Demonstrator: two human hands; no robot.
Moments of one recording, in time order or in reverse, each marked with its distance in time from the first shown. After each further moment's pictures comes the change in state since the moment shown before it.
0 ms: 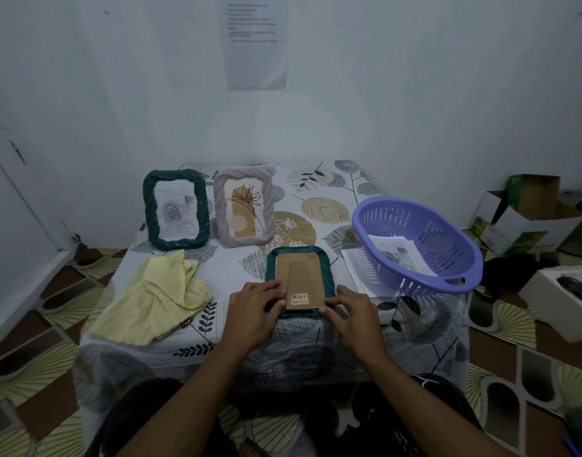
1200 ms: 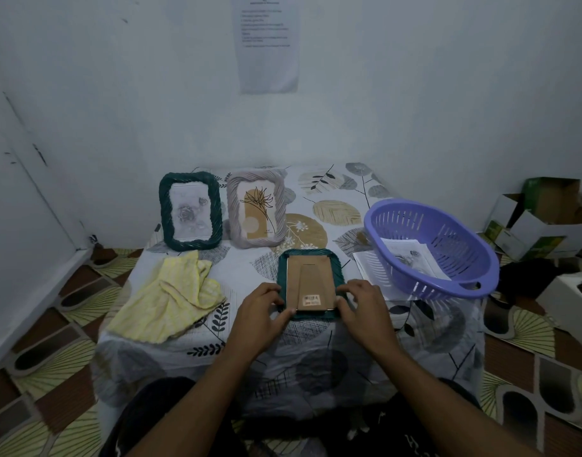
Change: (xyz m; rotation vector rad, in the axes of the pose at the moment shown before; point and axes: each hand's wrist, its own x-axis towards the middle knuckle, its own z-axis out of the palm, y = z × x) left_hand -0.011 0.003 -0.013 -0.087 0.055 -0.022; right_hand 0.021 0.004 0.004 -0.189 0.013 -0.120
